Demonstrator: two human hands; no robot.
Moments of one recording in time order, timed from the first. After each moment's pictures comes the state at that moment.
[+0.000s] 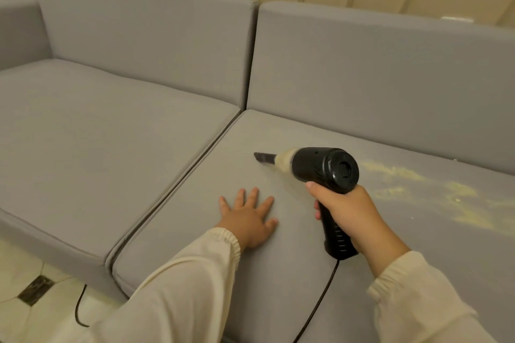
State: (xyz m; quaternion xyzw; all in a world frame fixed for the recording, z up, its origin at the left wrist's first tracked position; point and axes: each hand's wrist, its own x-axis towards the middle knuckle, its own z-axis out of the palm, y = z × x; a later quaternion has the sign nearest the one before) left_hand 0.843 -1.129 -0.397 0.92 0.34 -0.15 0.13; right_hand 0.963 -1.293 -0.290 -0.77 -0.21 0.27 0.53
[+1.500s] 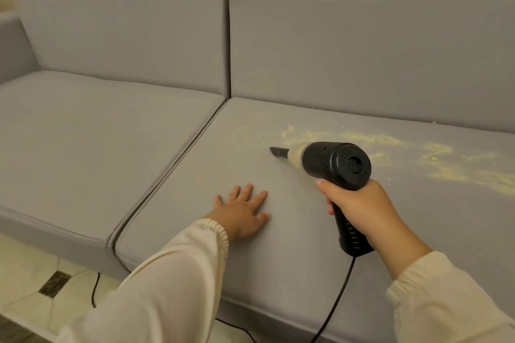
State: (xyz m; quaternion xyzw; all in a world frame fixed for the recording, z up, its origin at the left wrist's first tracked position) left_hand 0.828 -1.175 -0.388 0.92 0.32 -0.19 0.14; right_hand 0.960 -1.384 -0.290 -0.81 -0.18 0.24 0.51
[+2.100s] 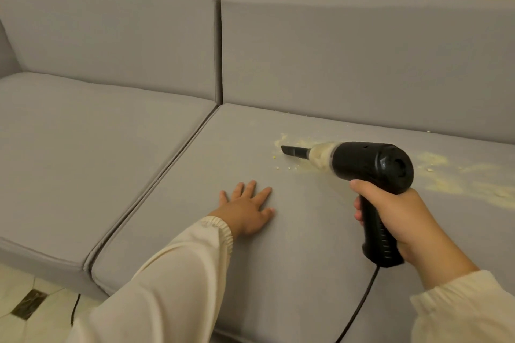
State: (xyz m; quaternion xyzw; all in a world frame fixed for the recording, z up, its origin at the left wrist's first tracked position) left_hand 0.879 -1.159 -0.387 0.92 0.31 -0.18 0.16; right_hand 1.007 -1.403 -0.278 -0.77 -0.10 0.25 0.58
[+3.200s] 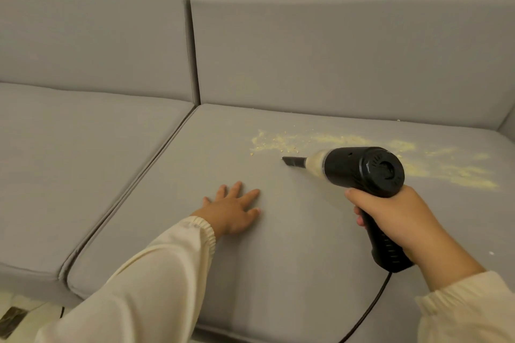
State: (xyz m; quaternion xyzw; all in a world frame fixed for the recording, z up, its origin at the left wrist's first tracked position) left_hand 0.884 -1.181 -0.378 0.92 0.30 -0.20 0.15; right_hand 1.013 -1.458 -0.274 -0.84 -0.13 0.21 0.49
